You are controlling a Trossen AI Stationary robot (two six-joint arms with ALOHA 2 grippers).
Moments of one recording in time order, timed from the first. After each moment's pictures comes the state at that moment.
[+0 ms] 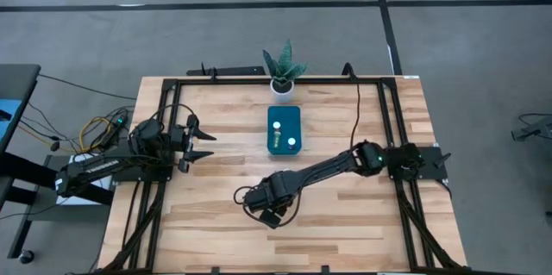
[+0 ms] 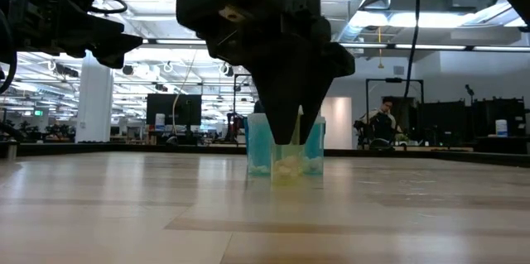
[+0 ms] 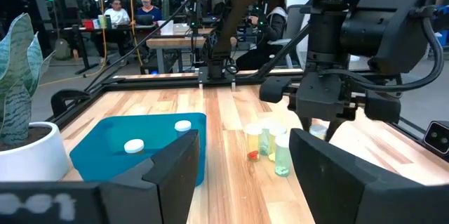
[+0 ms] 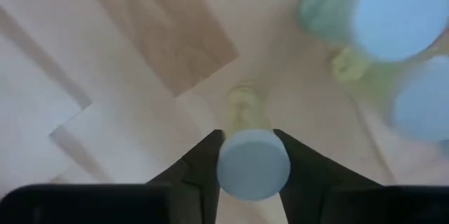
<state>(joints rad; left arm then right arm) 0.42 0.06 0.02 0.06 0.51 0.01 0.32 2.44 2.18 -1.31 -0.08 0.85</state>
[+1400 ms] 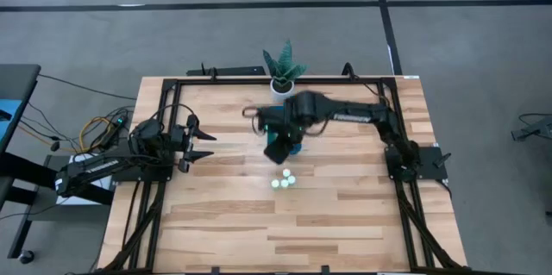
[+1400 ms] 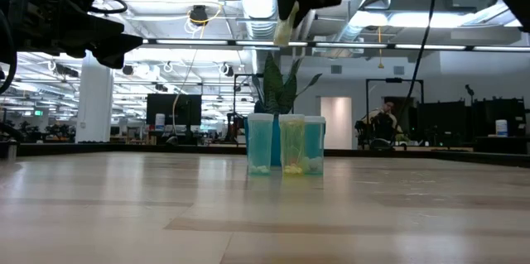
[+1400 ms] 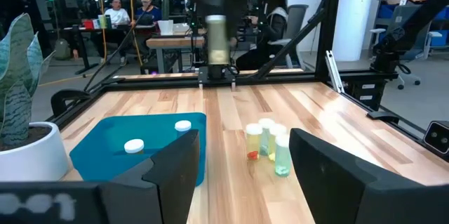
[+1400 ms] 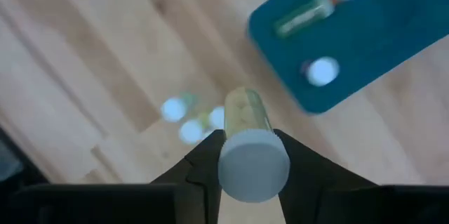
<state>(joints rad) 0.42 0.06 0.02 0.06 0.51 0.01 0.00 2.14 2.35 -1.57 -0.03 0.60</state>
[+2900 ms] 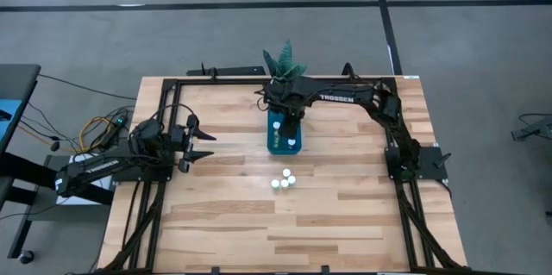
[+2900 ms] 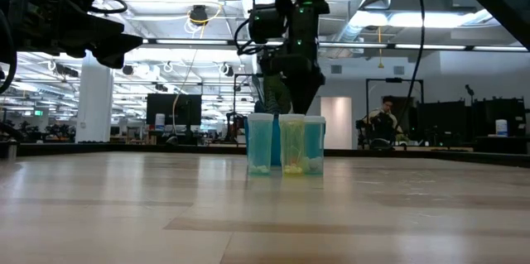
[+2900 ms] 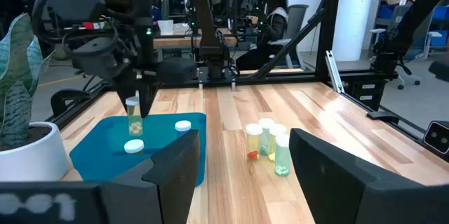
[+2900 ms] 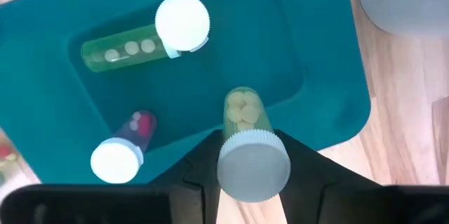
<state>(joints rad) 0.42 0.06 0.02 0.06 0.51 0.01 -0.29 2.15 1.88 -1.21 0.06 0.01</state>
